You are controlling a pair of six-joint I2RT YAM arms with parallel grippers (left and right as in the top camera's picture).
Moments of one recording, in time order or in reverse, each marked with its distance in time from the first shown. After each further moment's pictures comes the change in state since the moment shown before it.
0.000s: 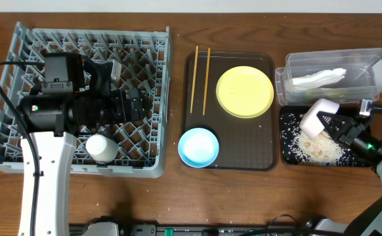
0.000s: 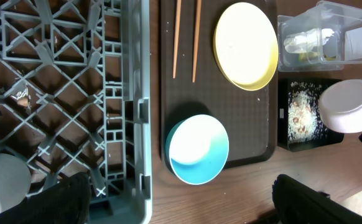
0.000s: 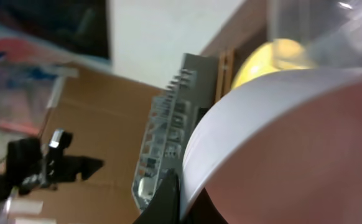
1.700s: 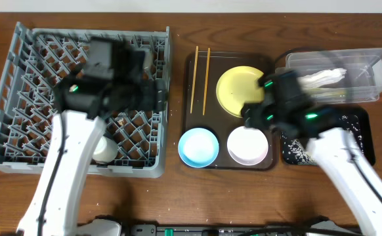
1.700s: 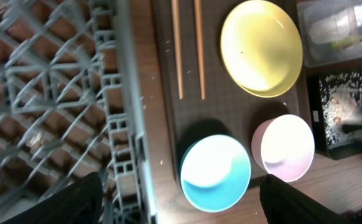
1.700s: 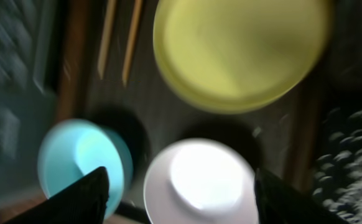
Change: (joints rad) left arm -0.261 0.139 0.102 0.101 -0.235 -0.031; right arm 1.024 -0.117 0.436 -0.425 1.318 0.218
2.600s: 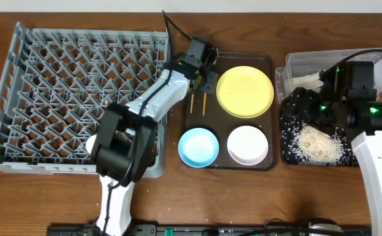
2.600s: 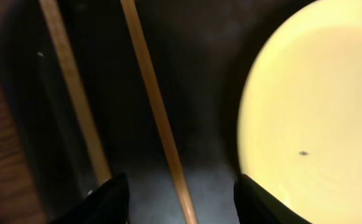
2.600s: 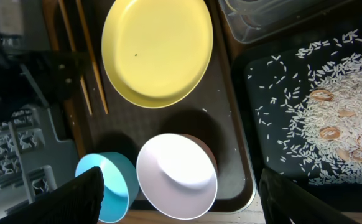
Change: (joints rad) left arm -0.246 0.712 0.076 0.646 -0.191 0.008; right arm -0.350 -0.045 0.080 -0.216 -0.168 0.114
